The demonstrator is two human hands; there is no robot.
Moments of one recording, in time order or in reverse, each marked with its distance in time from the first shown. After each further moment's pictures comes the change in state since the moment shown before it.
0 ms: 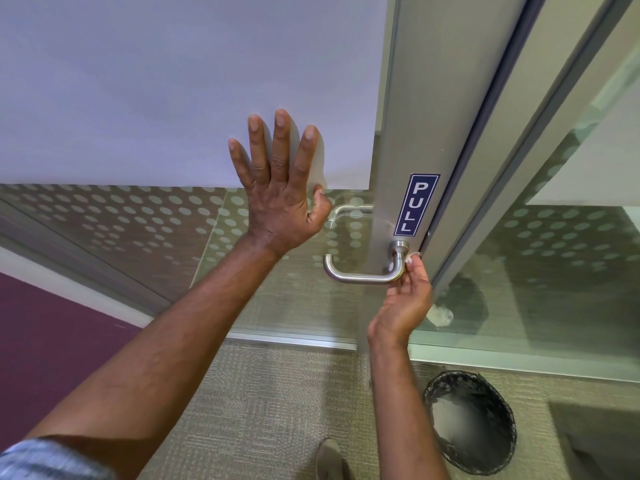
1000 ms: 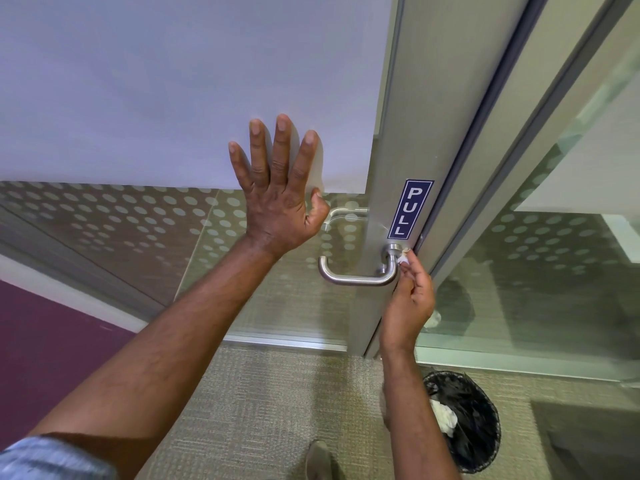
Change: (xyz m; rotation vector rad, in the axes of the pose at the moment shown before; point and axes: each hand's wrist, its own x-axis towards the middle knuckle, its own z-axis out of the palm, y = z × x) left_hand -0.001 0.002 0.000 -0.021 0.018 -0.008; right_hand -0.001 -0.010 -0.007 -0.221 -0.027 -0.407
